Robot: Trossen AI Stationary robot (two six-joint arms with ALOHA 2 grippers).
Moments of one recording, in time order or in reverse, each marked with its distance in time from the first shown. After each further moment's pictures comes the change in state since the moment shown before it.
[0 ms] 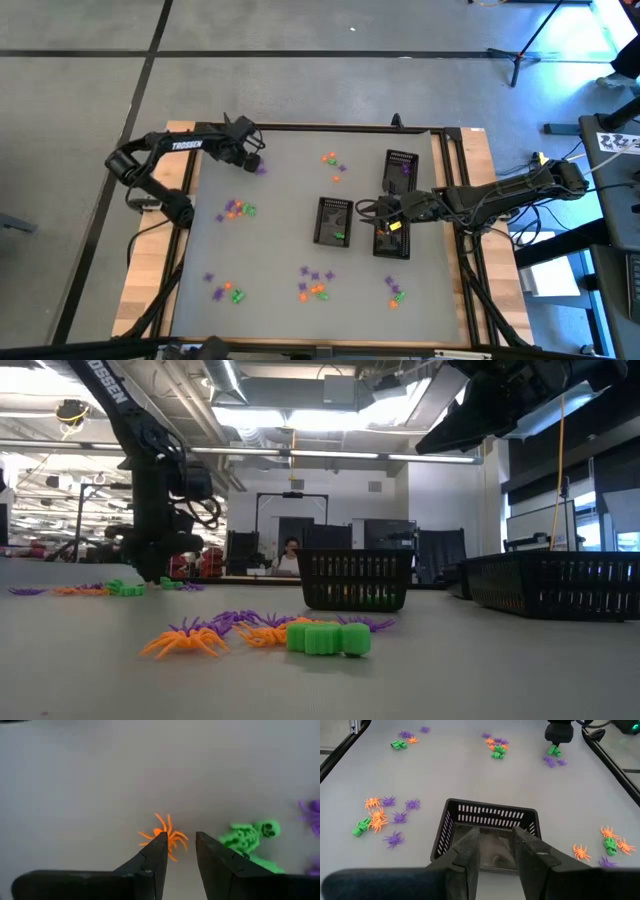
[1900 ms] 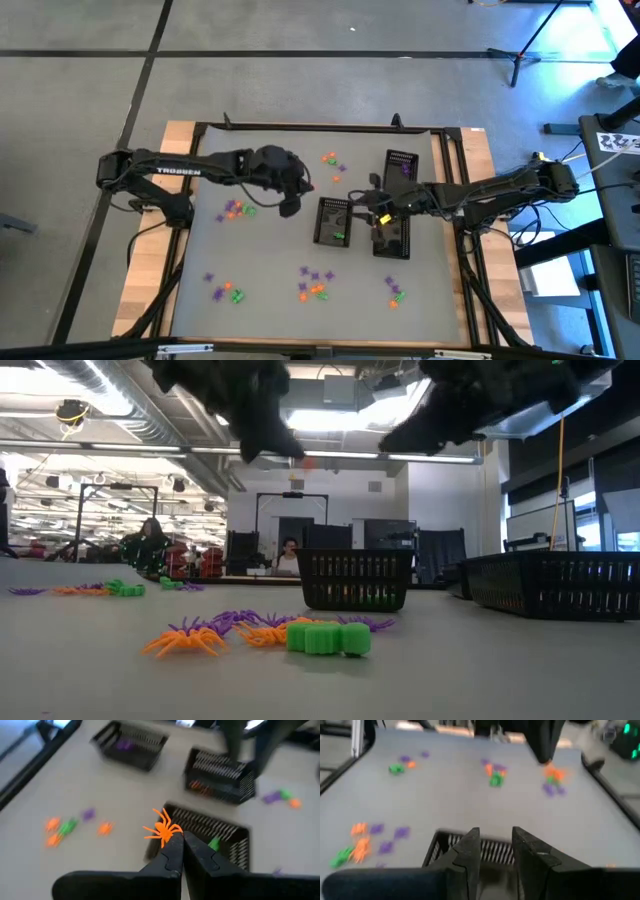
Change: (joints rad) left arm -0.738 -0.133 0.257 0.362 0.325 0.193; right arm -0.124 0.139 -0.001 0.293 -0.141 -0.110
